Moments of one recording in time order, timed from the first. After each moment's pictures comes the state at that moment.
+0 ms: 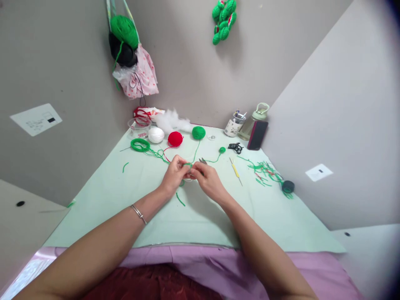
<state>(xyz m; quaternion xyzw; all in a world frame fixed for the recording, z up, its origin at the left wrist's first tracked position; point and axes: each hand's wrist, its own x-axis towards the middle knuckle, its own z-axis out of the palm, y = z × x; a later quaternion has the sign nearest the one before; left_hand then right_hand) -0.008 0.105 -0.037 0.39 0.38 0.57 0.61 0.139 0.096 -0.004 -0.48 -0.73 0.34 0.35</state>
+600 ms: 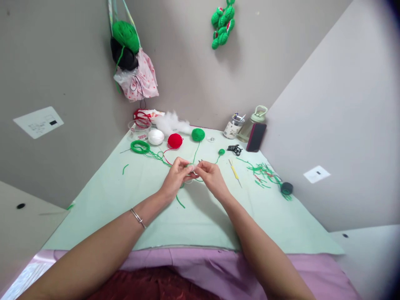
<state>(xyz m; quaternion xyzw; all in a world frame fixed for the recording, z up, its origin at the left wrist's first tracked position) -0.005 0.095 -0.027 0.39 0.35 0.57 0.63 0.145 0.109 -0.009 -0.50 -0.68 0.38 0.37</state>
